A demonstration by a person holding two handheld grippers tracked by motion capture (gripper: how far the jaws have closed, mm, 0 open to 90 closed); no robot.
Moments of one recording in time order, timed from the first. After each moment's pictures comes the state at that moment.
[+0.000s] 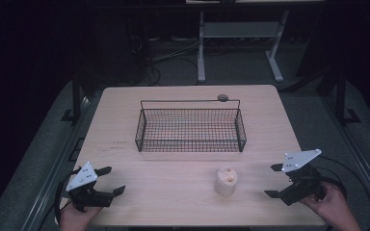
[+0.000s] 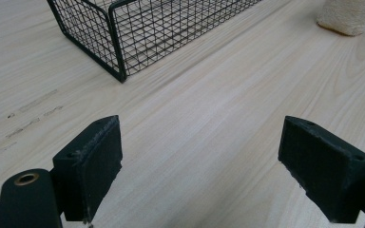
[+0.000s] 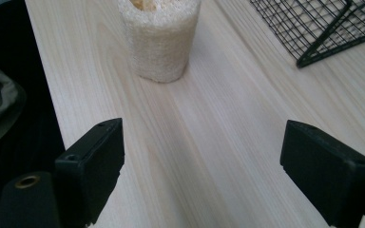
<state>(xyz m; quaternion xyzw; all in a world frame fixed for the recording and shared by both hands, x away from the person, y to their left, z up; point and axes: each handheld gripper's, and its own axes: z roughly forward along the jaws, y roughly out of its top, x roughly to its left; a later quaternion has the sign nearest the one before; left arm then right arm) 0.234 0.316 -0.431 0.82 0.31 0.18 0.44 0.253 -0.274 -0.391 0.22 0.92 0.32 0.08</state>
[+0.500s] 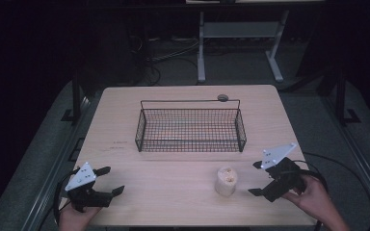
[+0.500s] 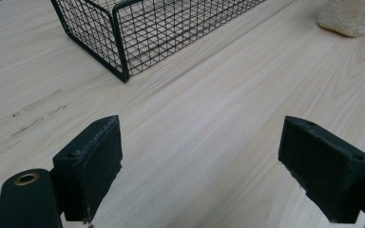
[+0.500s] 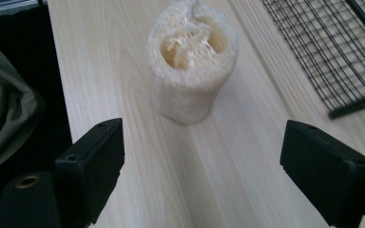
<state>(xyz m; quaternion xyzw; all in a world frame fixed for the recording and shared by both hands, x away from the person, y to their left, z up) 0.233 0.318 -0.431 0.82 0.32 0.18 0.44 0.267 -0.225 -0.381 0.17 0.93 0.31 0.06</state>
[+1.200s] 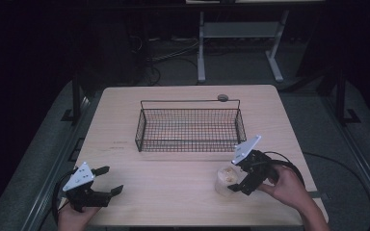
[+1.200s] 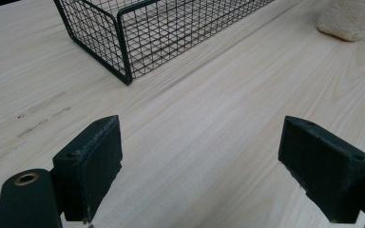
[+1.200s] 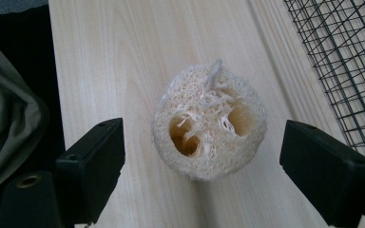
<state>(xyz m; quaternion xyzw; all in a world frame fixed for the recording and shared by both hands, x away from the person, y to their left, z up) 0.232 0.321 -0.429 0.82 0.32 0.18 0.45 0.293 -0.167 -0.383 0.14 0.95 0.27 0.03</state>
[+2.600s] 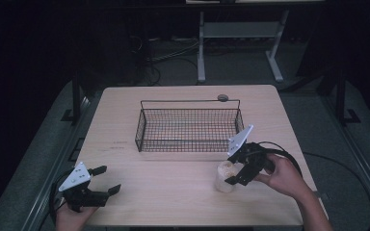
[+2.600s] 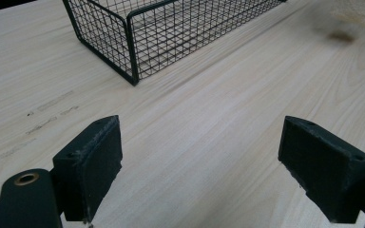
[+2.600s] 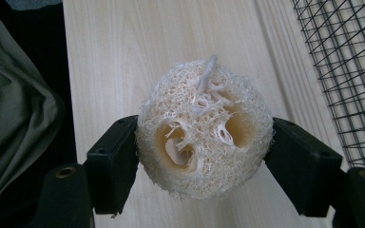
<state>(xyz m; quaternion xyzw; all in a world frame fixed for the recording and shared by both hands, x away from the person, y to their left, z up) 0.231 0.328 -0.428 0.81 0.32 0.18 0.45 0.311 -0.156 -0.365 0.12 0.96 0.25 -0.01</state>
